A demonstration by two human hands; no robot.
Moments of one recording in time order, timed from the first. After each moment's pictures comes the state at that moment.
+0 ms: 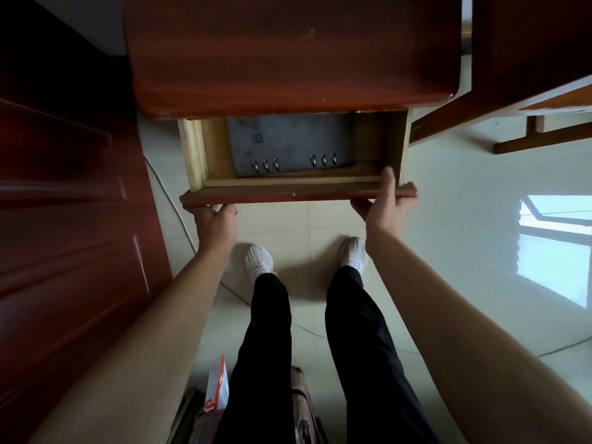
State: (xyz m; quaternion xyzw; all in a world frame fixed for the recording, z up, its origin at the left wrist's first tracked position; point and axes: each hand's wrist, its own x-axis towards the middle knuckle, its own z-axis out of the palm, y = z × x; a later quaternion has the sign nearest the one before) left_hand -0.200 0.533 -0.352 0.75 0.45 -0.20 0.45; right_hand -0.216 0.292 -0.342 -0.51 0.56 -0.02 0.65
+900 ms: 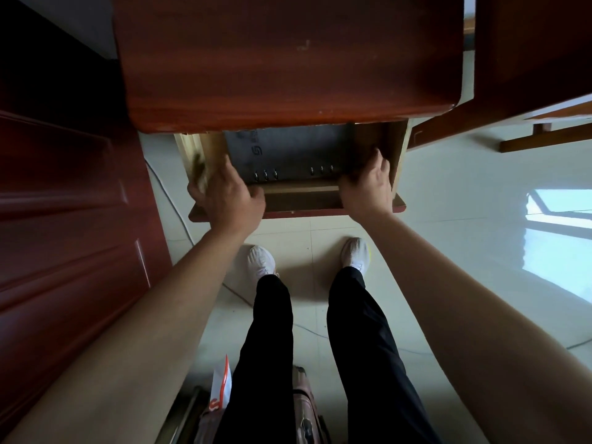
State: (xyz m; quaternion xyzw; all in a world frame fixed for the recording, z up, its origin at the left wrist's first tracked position) left_hand -0.154 0.502 -0.342 0.96 0.11 -0.20 0.14; right_hand -0.165 0.291 -0.336 -0.87 0.30 0.22 0.32
